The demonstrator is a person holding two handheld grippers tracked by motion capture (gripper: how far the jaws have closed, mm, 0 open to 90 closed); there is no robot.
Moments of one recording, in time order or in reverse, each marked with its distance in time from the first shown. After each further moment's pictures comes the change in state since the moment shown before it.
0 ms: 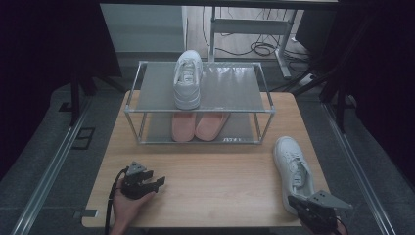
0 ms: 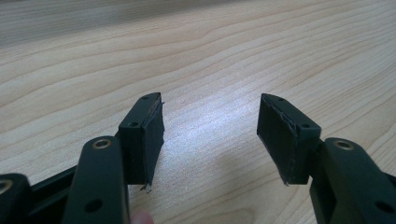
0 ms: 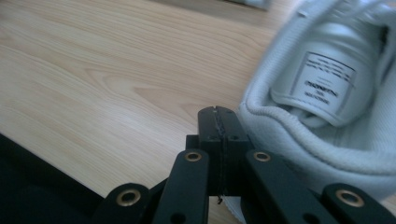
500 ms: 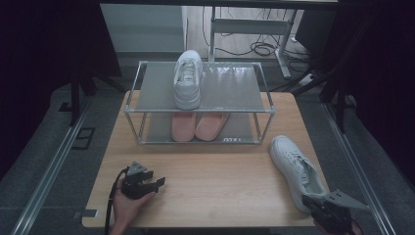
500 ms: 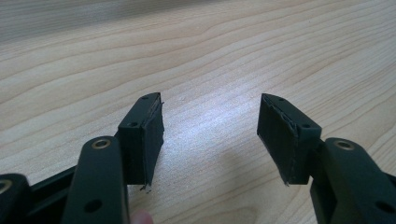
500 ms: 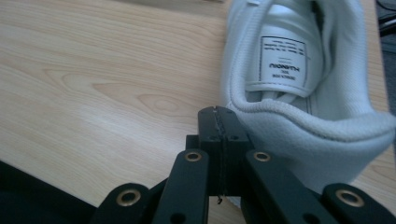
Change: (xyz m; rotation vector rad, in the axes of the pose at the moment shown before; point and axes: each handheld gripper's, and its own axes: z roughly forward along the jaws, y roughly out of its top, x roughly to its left) left arm 0.000 0.000 0.001 0.010 0.001 0.000; right arm -0.030 -0.010 -0.012 -0.009 -0.058 0.067
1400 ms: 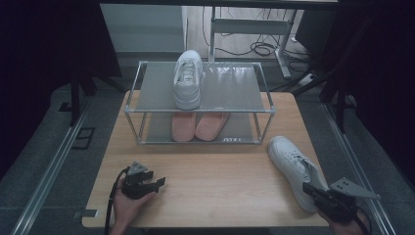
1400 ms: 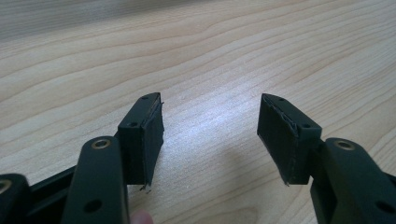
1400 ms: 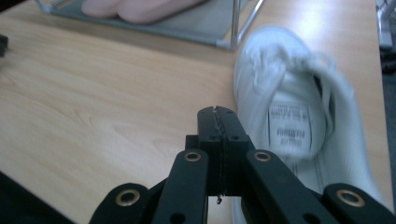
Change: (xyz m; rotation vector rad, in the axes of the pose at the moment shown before) left arm 0.000 0.000 0.001 0.006 0.004 0.000; right arm -0.007 0.039 -0.008 -0.109 0.091 -0.033
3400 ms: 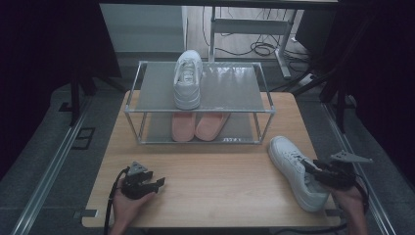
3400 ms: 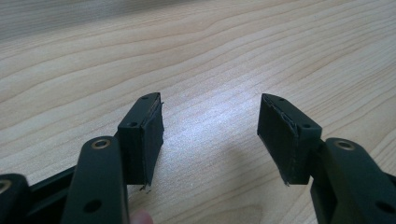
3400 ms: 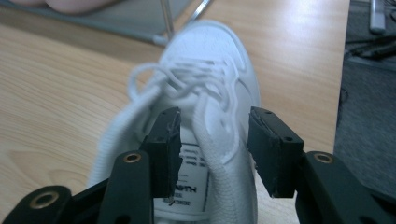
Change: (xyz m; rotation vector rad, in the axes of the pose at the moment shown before) left arm 0.001 -0.001 0.000 0.008 0.007 0.011; right arm -0.085 0.016 0.059 0.114 -0.036 0.010
